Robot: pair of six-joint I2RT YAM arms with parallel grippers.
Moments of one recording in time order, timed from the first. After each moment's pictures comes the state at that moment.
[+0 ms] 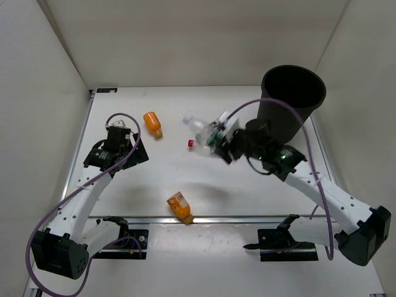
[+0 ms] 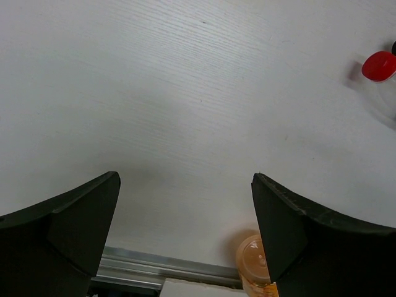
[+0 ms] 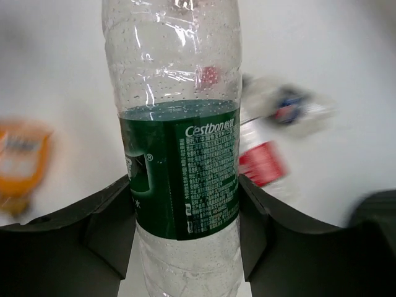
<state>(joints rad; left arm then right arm) -0.25 1.02 0.94 -0.83 -0.21 -0.54 0.77 1.13 0.99 -0.43 -0.15 -0.24</state>
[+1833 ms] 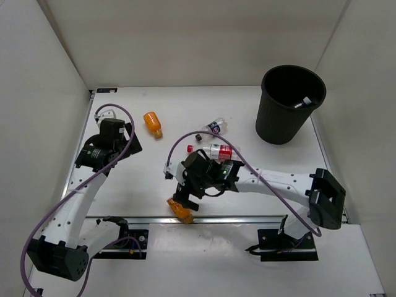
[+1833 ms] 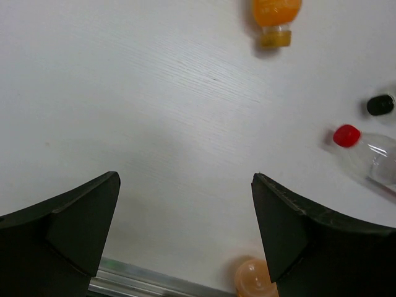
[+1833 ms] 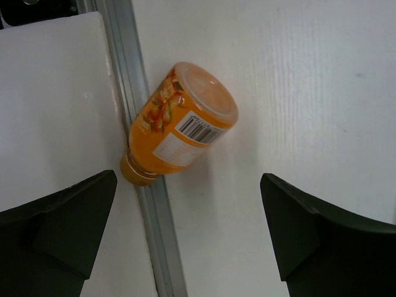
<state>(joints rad) -0.26 1.01 1.08 -0.87 -0.33 -0.52 1.13 1.51 1.14 -0.47 -0.20 -0.18</state>
